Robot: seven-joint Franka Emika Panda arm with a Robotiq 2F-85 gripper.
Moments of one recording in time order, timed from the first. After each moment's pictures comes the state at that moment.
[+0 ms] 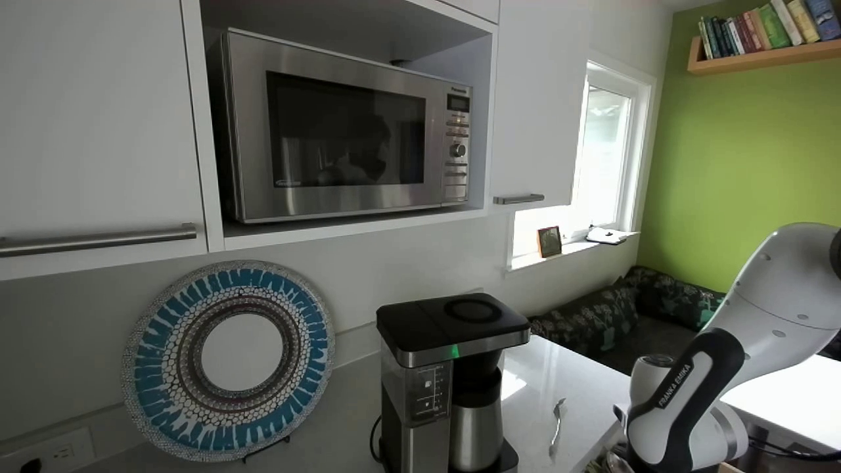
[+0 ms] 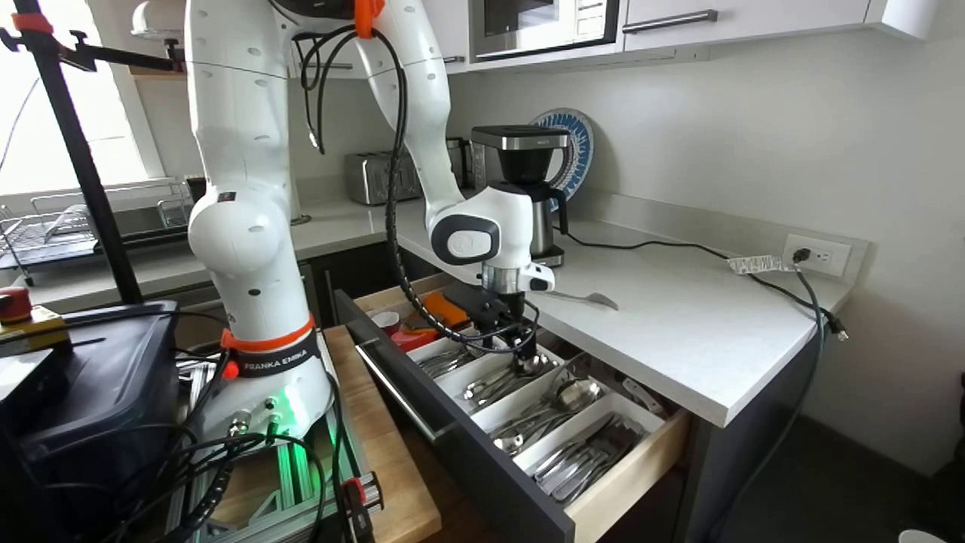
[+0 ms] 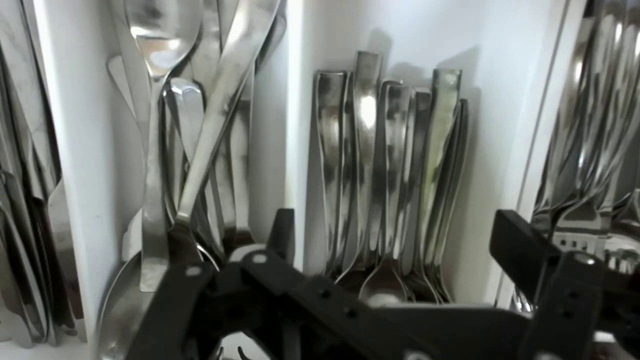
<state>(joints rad) -0.13 0.15 -0.10 -2.73 0.06 2.86 -0.50</state>
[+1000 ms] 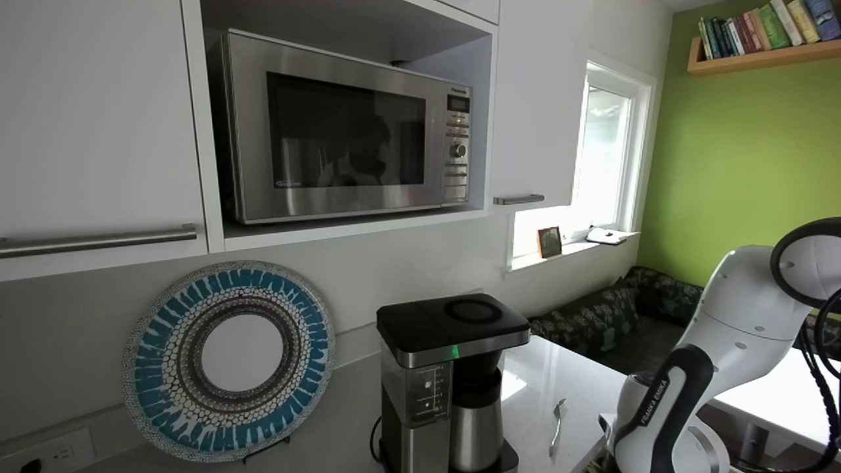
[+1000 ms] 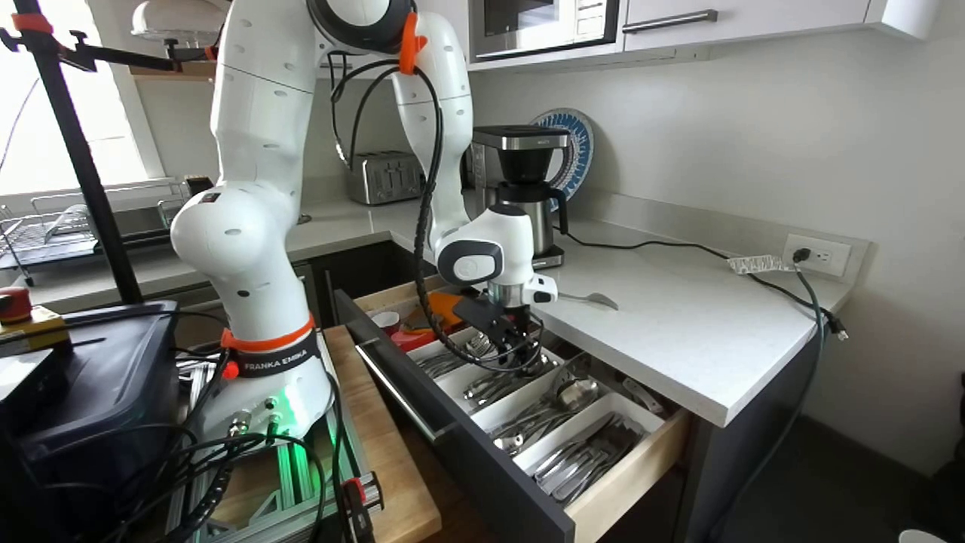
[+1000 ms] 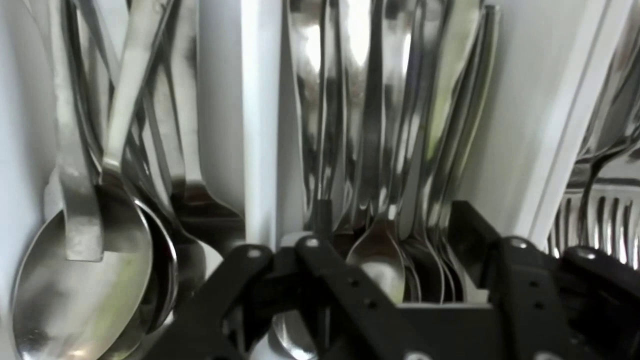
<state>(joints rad) -0.32 0.33 0.13 -2.67 0.06 3.07 -0.48</state>
